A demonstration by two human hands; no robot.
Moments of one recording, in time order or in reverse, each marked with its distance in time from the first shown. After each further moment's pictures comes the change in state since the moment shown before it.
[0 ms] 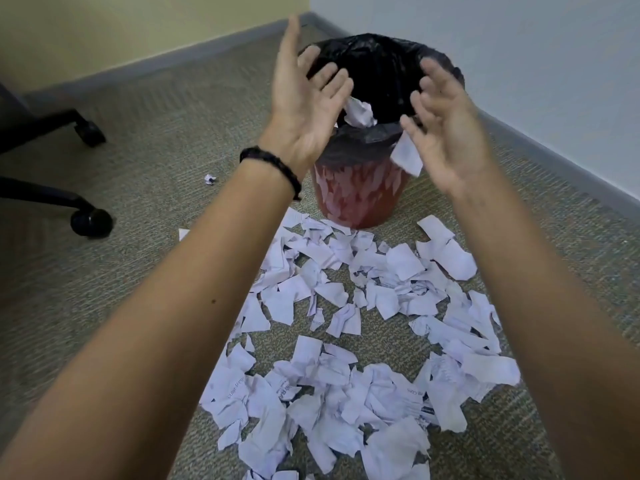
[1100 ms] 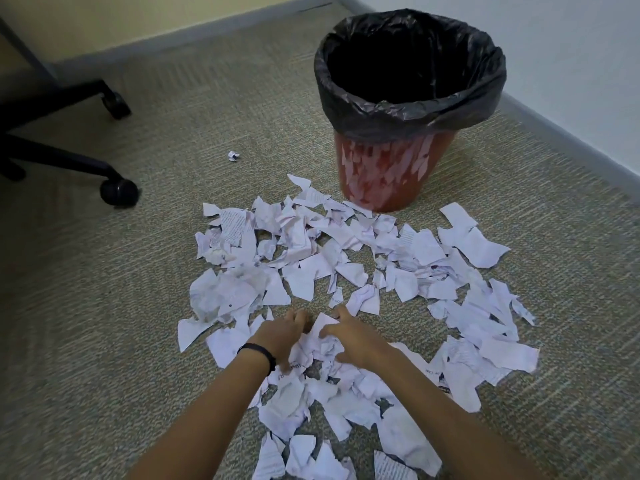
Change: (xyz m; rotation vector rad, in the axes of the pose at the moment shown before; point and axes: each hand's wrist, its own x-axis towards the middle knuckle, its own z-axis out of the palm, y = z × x) left_hand -0.168 -0.128 -0.252 2.204 -0.592 -0.773; right_hand -0.164 0.252 -0.031 -1.542 -0.961 0.300
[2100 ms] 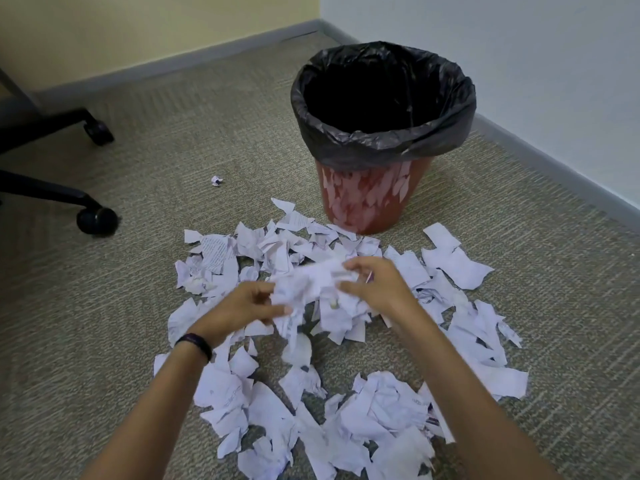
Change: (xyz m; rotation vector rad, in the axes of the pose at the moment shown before) left_hand -0.031 -0.027 -0.093 -1.203 0.275 0.208; right_hand -0.038 -0.001 -0.137 0.898 0.538 0.152
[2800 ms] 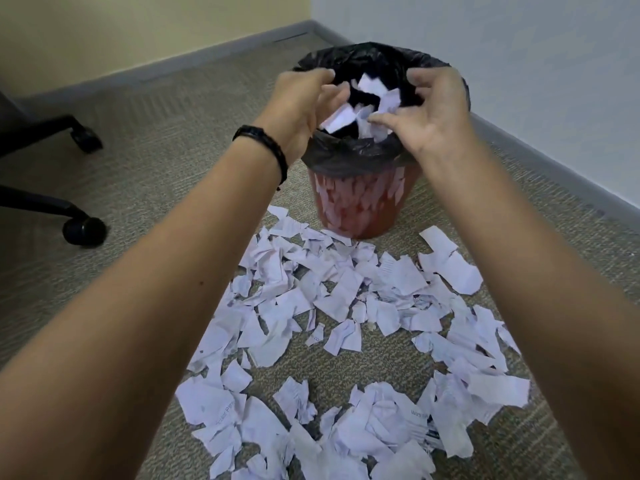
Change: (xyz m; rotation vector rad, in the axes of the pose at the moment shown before) left_hand 0.087 0.245 0.001 -0.683 0.398 0.293; right_hand 0.072 -0.166 -0.094 1.251 0.252 -0.049
